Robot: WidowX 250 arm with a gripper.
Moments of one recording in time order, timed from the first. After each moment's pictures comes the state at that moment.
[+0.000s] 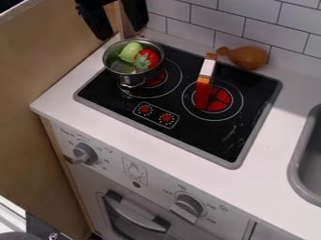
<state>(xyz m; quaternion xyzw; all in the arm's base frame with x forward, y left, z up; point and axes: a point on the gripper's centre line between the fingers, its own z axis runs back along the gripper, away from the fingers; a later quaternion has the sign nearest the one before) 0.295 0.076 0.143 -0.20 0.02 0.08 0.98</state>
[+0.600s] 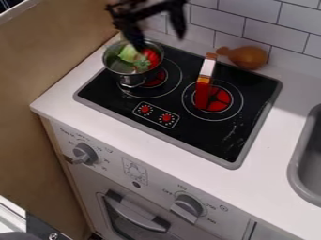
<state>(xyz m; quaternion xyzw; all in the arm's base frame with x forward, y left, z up) 0.326 0.024 0.124 -0.19 0.01 0.21 0.96</state>
